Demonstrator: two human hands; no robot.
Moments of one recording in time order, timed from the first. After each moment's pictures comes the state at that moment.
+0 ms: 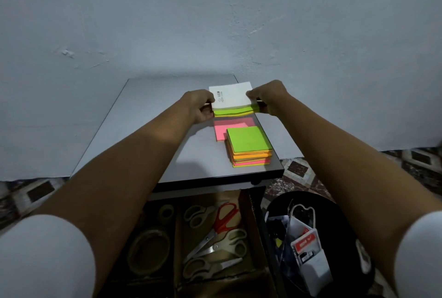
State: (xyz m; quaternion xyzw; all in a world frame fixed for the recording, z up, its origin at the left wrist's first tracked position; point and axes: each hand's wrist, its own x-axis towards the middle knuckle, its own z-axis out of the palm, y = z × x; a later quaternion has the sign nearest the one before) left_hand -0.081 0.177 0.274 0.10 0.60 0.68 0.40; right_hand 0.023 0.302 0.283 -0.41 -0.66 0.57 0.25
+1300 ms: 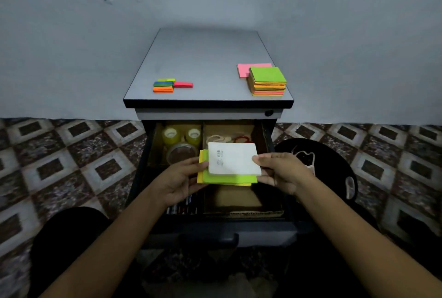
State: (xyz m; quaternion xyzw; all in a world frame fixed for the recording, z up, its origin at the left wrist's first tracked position) left_hand 0.079 -0.084 0.137 0.04 0.55 0.66 0.51; right_hand 0.209 0.092 0.151 -0.39 -0.53 0.75 0.06
